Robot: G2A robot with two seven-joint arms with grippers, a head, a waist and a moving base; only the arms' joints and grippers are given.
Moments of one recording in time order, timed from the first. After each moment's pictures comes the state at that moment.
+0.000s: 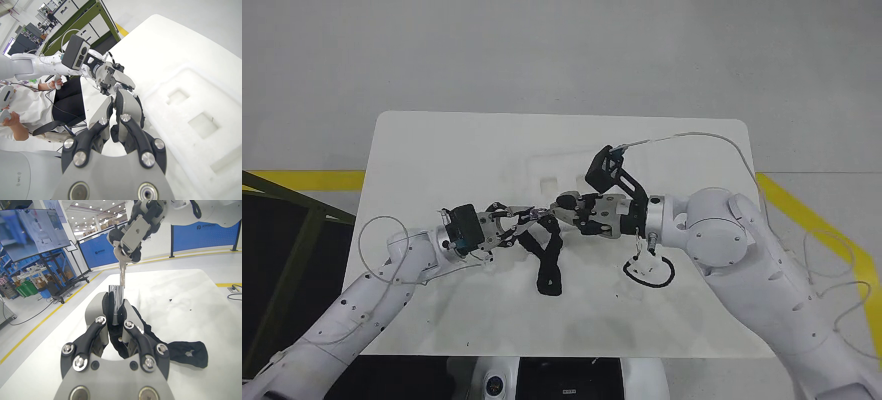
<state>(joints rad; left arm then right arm) 1.04 -0.84 -0.87 -1.42 1.50 -0.51 0.84 -0.90 -1.07 0.98 -1.84 -0.34 -0.36 0.83</state>
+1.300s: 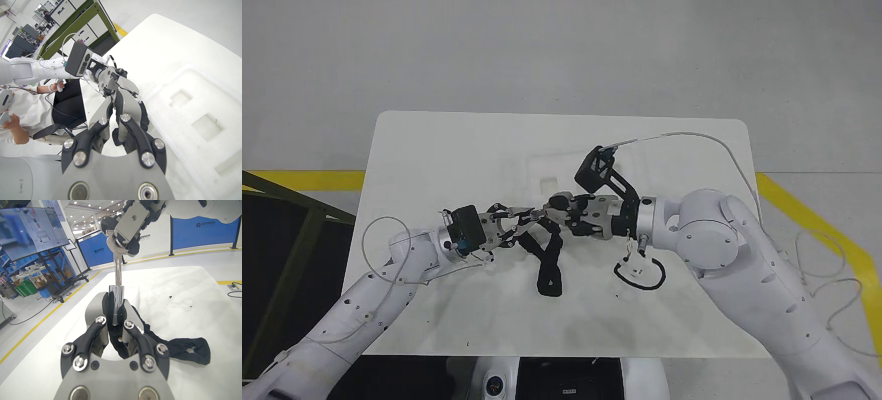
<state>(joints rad) 1.04 -0.85 -0.87 -1.40 1.51 -0.51 0.85 -0.88 -1.09 0.94 -1.85 -0.35 -0.29 0.83</state>
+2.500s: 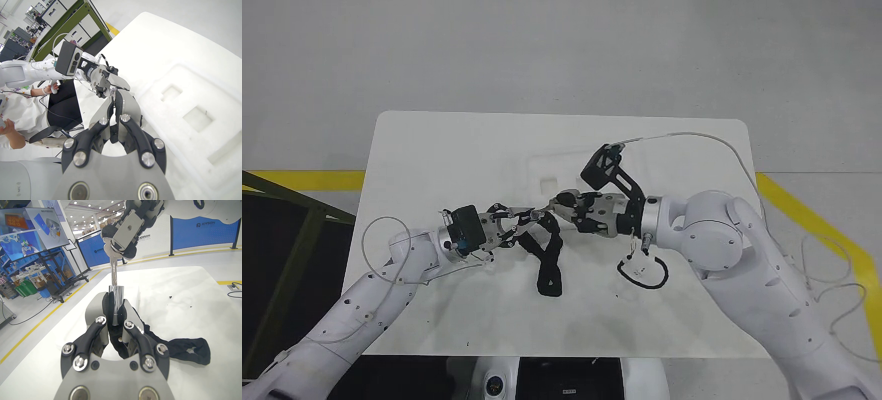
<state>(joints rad) 1.04 -0.85 -0.87 -1.40 1.51 -0.51 0.85 -0.91 -1.09 0.98 -1.86 -0.37 -0.27 0.85</state>
